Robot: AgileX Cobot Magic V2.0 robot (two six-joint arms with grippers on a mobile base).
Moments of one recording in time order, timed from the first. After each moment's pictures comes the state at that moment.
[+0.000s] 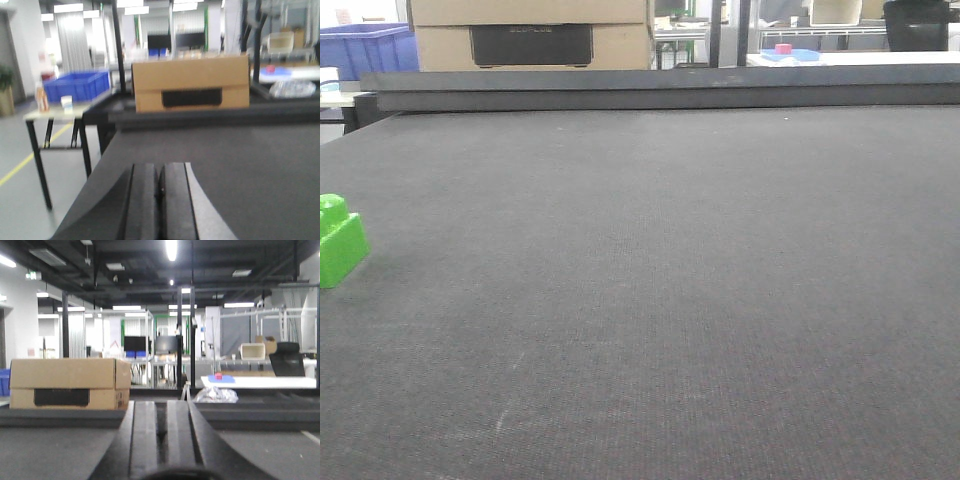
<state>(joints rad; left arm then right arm) 0.00 0.21 -0.58 0.20 0.40 -0.09 -0.05 0.06 -0.43 0.06 0.16 0.01</state>
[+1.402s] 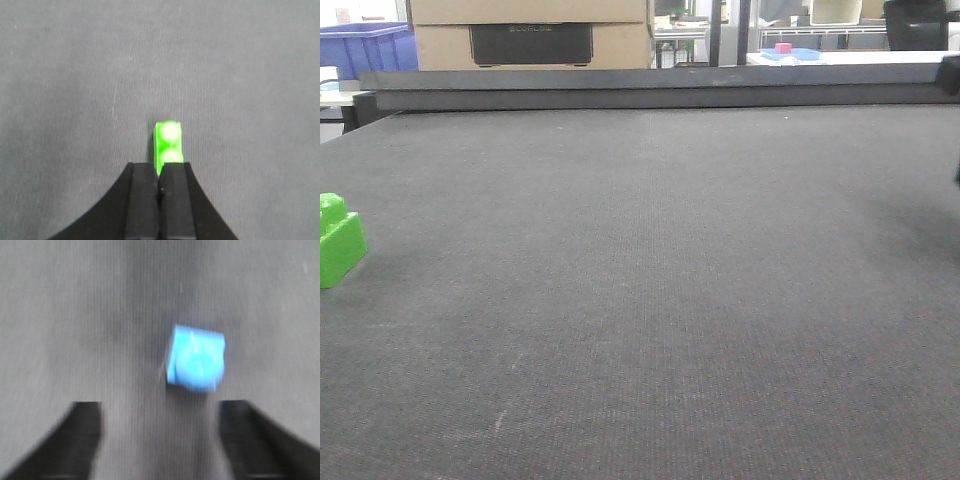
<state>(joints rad) 0.00 1.14 -1.13 -0.02 0.94 -0.09 -0.05 1.61 -1.21 0.05 1.01 0.01</state>
